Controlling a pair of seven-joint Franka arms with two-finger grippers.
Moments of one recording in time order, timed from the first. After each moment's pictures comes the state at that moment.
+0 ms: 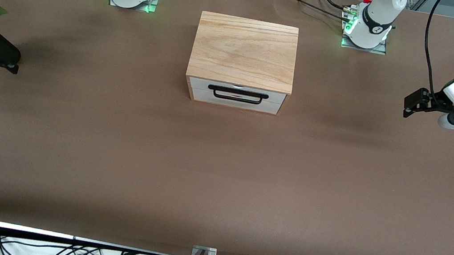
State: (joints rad) left arm 0.03 -0.05 -0.10 -1.79 0.02 1.76 -0.02; right arm 0.07 0.20 -0.07 -1.34 -0.02 1.55 -0.14
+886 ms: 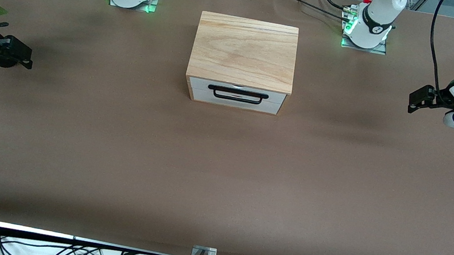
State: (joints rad) left arm 0.02 -0.05 -0.08 -1.77 0.02 1.68 -0.02; right arm 0.05 0.17 -0.03 -1.43 -0.03 1.58 -0.14
